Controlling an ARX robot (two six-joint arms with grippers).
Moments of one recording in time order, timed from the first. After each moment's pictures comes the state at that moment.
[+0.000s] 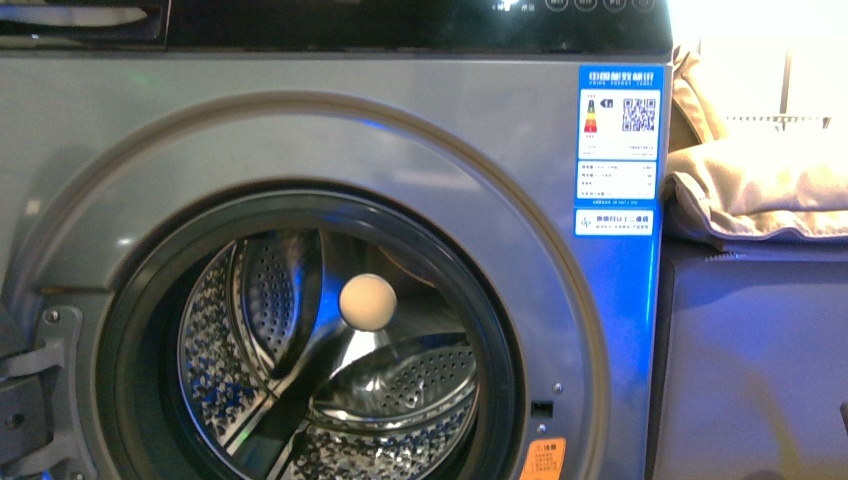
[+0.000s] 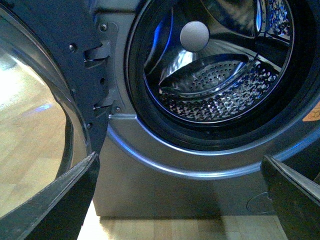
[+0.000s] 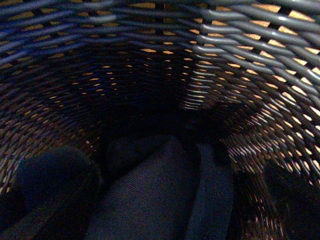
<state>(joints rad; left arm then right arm) 0.00 0.00 0.01 0.00 0.00 0.00 -0.62 2.48 0.89 0.73 -0.24 -0.08</state>
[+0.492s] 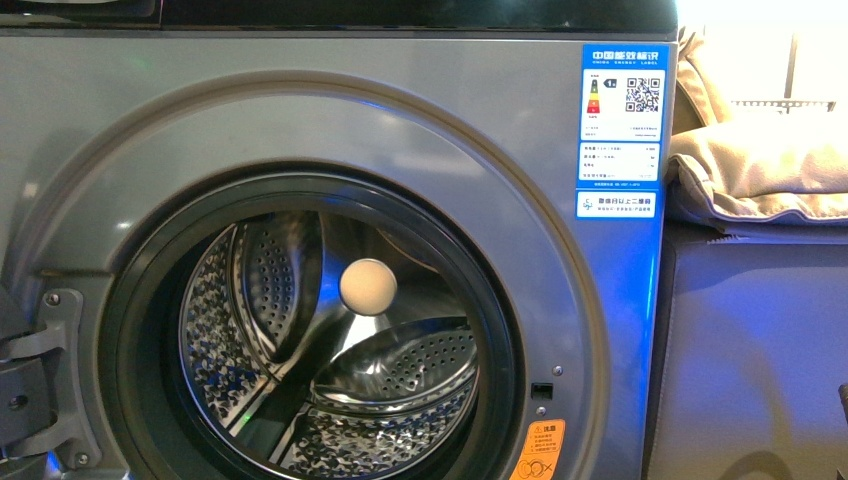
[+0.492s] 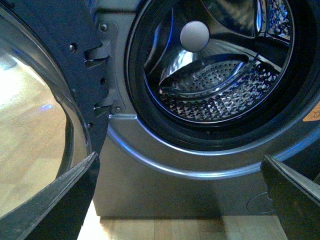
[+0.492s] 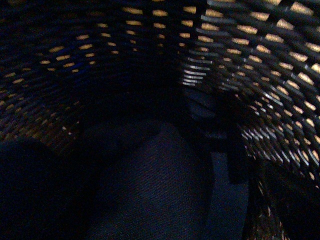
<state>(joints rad) 0.00 0.00 0.01 0.00 0.00 0.00 -0.60 2.62 1.00 0.65 -0.17 -0.07</state>
